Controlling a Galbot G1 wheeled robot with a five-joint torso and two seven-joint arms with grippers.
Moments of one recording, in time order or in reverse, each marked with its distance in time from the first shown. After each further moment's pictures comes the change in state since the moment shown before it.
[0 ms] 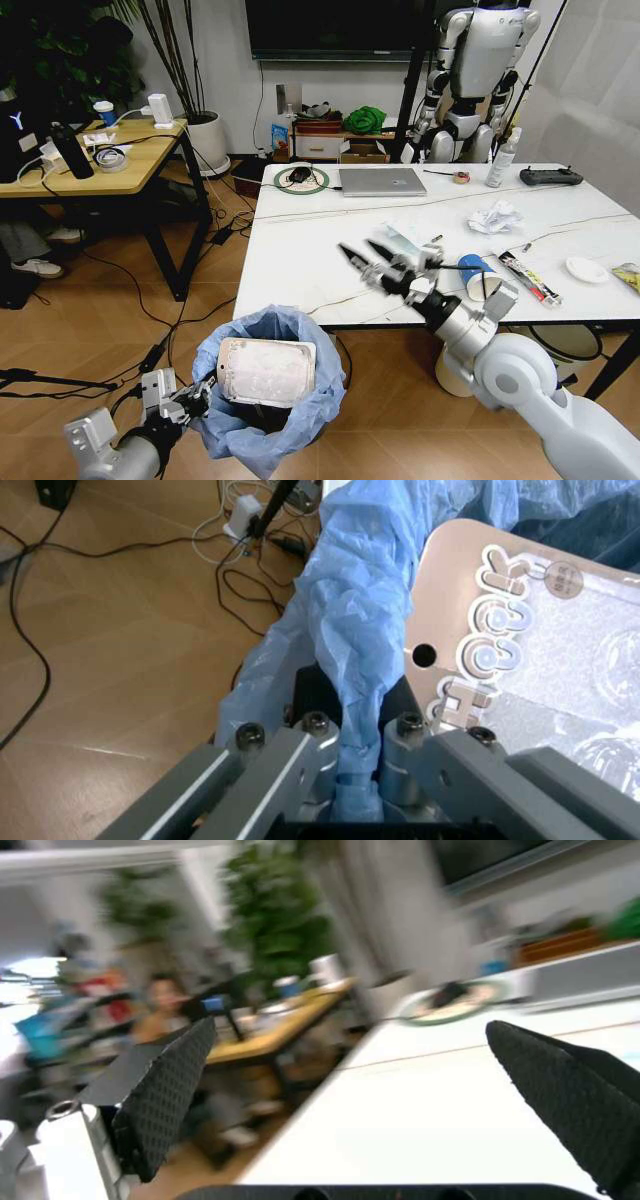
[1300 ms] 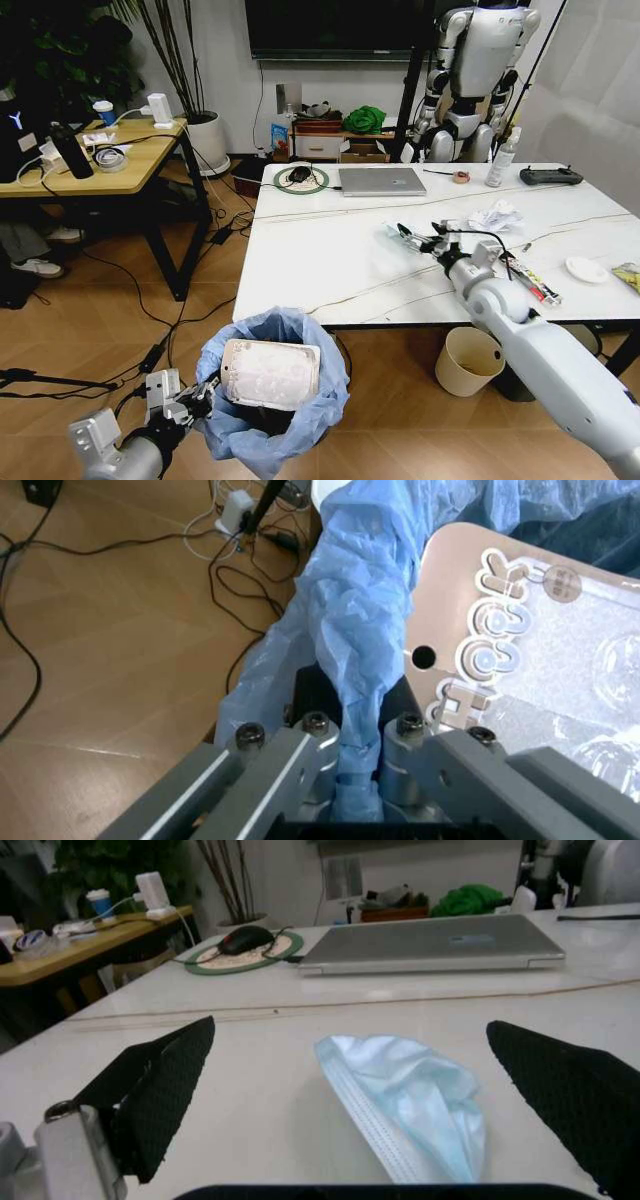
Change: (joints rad) left arm -0.001 0.016 0.012 0.009 0.002 -0.004 0.014; right arm 0.473 0.018 -0.250 -0.585 -0.141 -0.063 0.037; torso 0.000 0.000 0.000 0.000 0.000
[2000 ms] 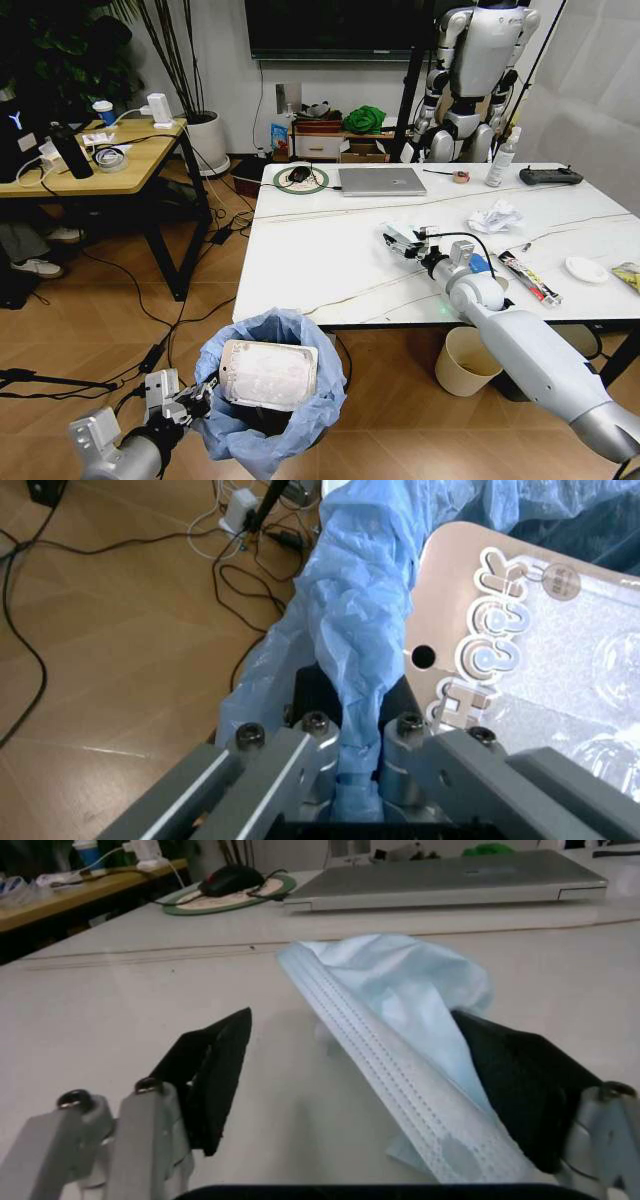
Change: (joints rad) left arm -0.008 0.009 -0.005 0.016 -0.008 0.001 0.000; right arm 0.085 0.046 -0.080 -0.216 -0.025 0.026 -0.109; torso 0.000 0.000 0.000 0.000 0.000
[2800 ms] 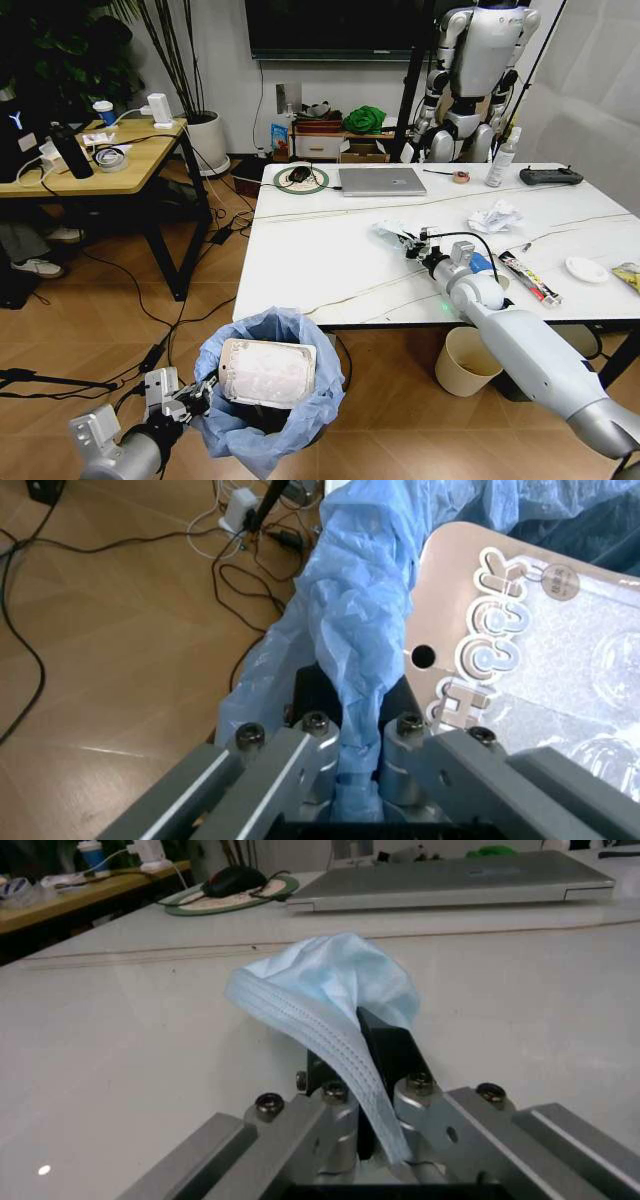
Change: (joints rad) left arm -0.008 0.007 -0.002 0.007 -0.015 0.000 -0.002; right arm 0.006 0.006 -0.007 -0.019 -0.002 0.017 -0.014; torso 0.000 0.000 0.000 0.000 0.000
